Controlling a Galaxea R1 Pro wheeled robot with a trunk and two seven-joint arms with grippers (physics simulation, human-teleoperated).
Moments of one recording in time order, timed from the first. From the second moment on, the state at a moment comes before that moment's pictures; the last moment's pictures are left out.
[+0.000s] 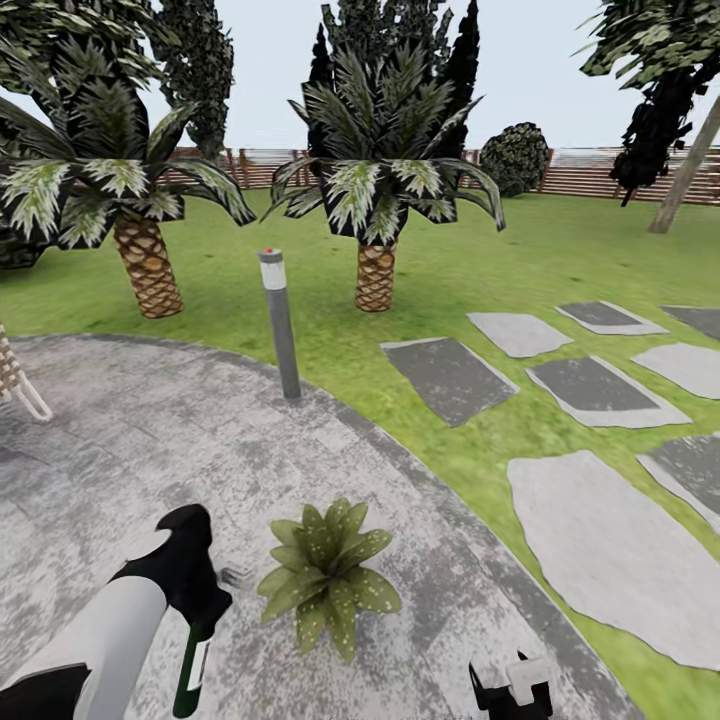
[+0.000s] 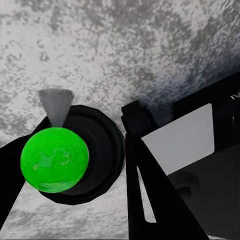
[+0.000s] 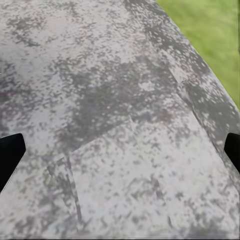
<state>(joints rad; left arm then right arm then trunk) -0.78 0.05 0.17 -0.56 -1.42 0.97 -1.38 -0.39 -0.06 -0.04 -0.09 0.20 -0.68 0.01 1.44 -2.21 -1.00</state>
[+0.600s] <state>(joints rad) -0.78 0.04 0.16 -0.48 -1.42 0.97 -1.37 -0.39 -0.06 -0.04 -0.09 0.20 -0.68 0.01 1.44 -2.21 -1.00</state>
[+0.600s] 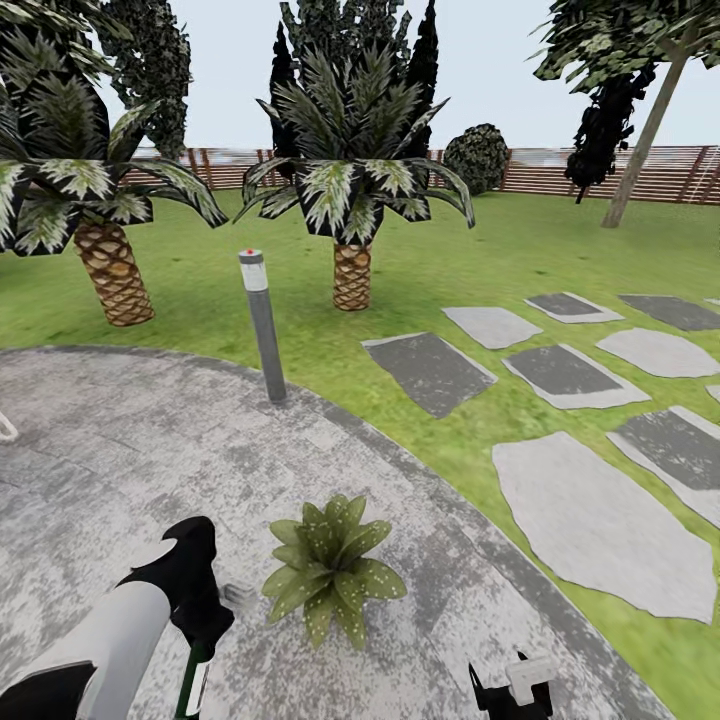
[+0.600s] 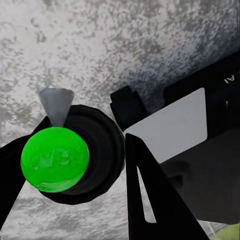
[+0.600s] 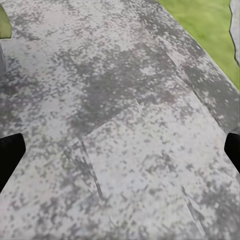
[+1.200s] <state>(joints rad) -0.78 0.04 0.16 -0.48 -1.42 0.97 -1.36 -0.39 -0.06 -0.04 -0.09 0.20 -0.68 0.01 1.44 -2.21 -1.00</state>
